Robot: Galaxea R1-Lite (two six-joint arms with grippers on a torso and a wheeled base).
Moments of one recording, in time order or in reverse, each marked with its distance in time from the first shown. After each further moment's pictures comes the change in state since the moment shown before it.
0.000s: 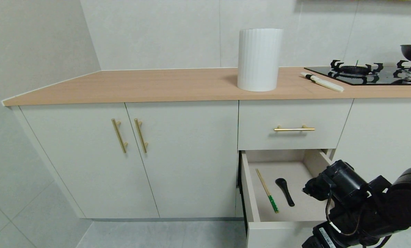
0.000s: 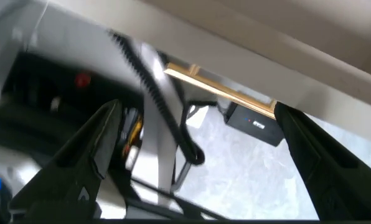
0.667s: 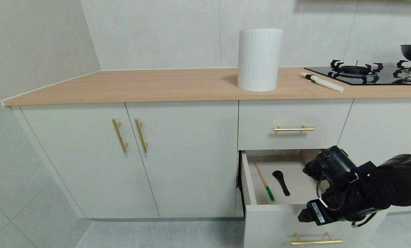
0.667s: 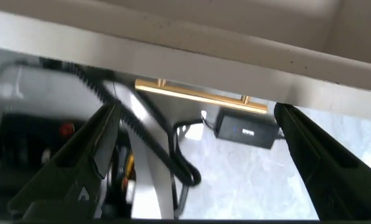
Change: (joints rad) left arm 0.000 0.000 0.000 0.000 0.000 0.000; right arm -0.091 0.094 -0.109 -0.069 -0.093 0.038
